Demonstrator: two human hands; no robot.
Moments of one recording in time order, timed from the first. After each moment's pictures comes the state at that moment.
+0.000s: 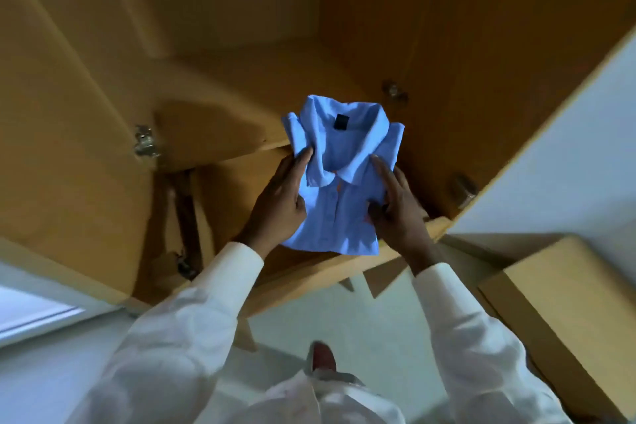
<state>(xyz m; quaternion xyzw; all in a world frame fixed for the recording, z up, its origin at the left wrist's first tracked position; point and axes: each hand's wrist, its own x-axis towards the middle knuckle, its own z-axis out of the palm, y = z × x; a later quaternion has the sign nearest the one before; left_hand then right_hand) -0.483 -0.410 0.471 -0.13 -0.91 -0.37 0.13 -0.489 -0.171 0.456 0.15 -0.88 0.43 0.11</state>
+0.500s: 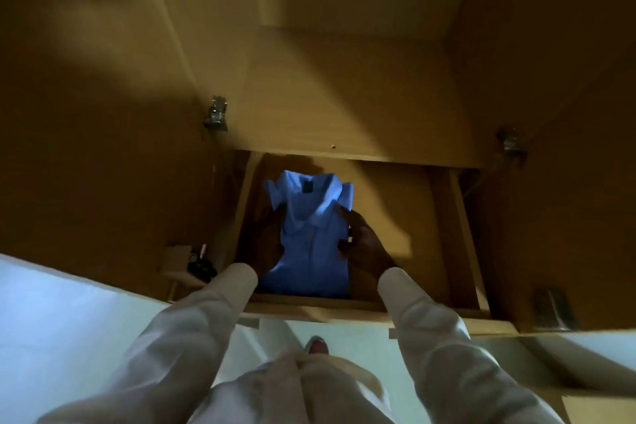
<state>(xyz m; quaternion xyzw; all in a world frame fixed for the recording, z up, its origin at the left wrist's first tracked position) -0.491 -0.485 0.339 0.22 -0.92 -0.32 0.00 -0.611 -0.275 0.323 0.23 -0.82 0.44 -0.27</state>
